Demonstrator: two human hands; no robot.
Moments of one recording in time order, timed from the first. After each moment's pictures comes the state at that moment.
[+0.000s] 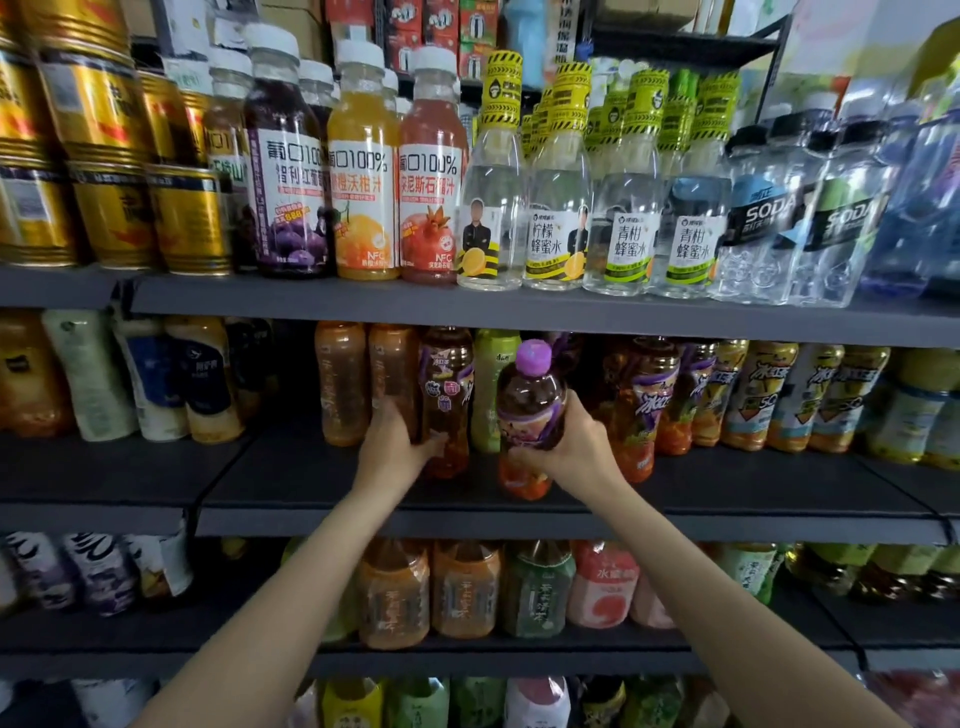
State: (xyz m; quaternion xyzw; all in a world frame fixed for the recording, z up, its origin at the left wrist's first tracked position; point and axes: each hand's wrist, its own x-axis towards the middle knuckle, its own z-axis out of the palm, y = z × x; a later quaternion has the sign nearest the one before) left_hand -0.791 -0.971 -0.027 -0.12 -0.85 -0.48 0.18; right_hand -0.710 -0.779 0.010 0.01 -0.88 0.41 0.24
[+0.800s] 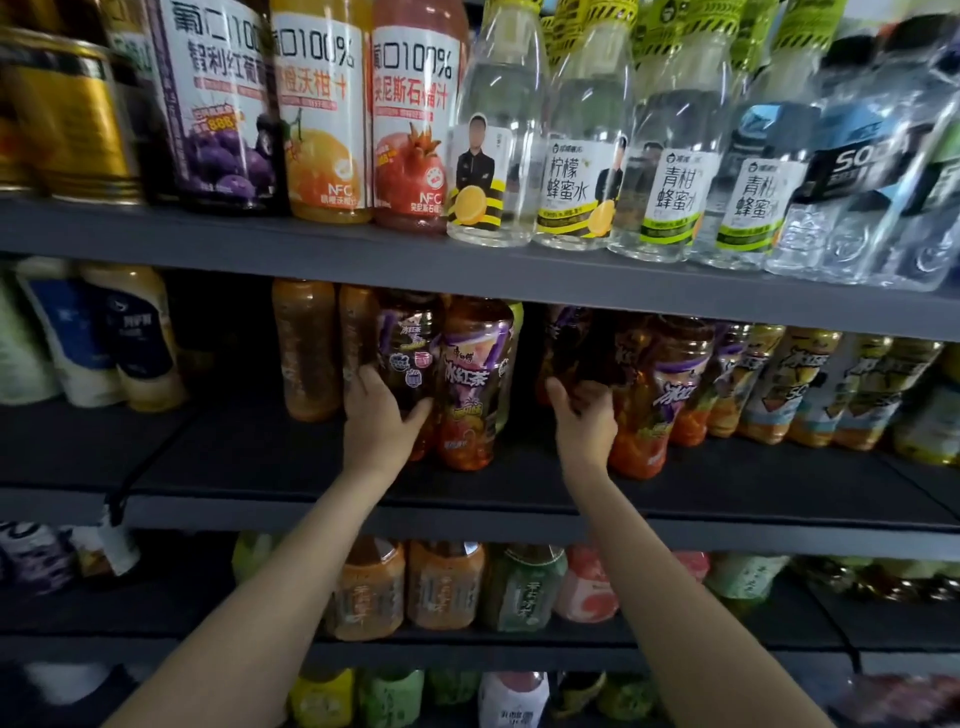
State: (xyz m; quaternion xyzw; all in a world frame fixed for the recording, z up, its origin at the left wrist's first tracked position) left_hand -0.839 -0.944 -0.048 -0.06 -0.86 -0.45 0.24; right_hand -0.797 -0.754 -0.037 -0.19 -0.73 0.58 0.32
